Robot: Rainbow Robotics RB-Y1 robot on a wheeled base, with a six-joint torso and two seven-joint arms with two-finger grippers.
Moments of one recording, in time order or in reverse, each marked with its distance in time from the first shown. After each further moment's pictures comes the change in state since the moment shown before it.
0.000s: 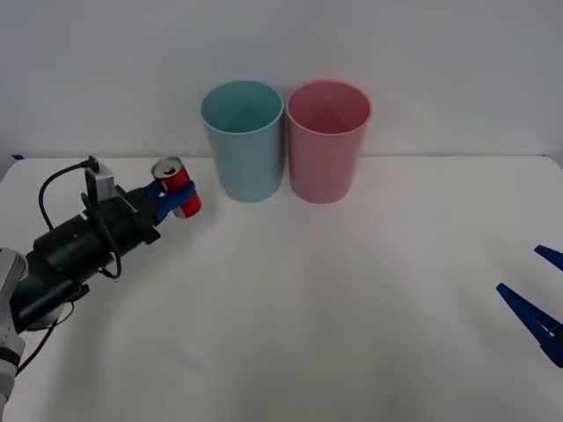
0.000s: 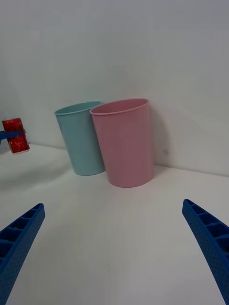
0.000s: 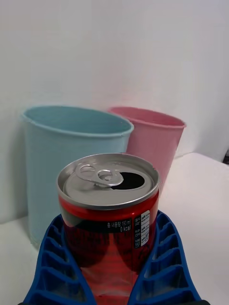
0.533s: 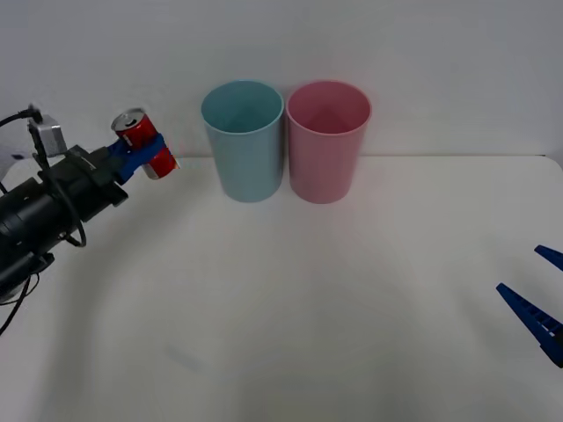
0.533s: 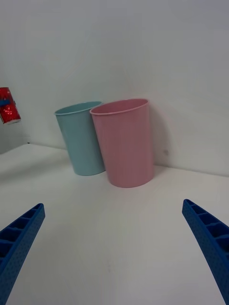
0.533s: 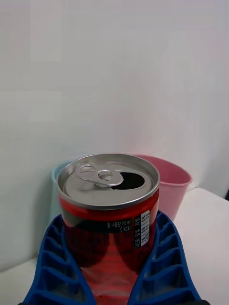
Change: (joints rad) right arm 0.000 0.000 0.000 0.000 0.000 0.000 0.000; left arm 0.001 0.029 0.103 -0.213 -0.061 0.032 0.275
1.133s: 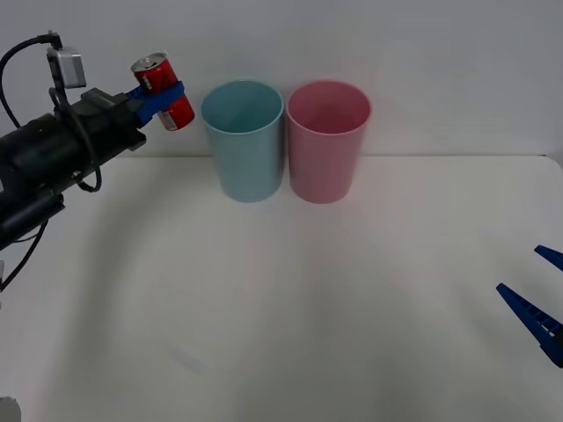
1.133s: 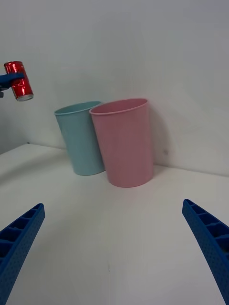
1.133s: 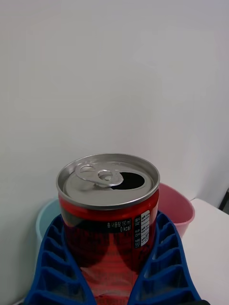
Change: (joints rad) right arm 0.000 0.000 0.000 0.000 0.000 0.000 0.000; left arm -0.209 0.001 -0.028 0.009 -0.223 0.041 0.265
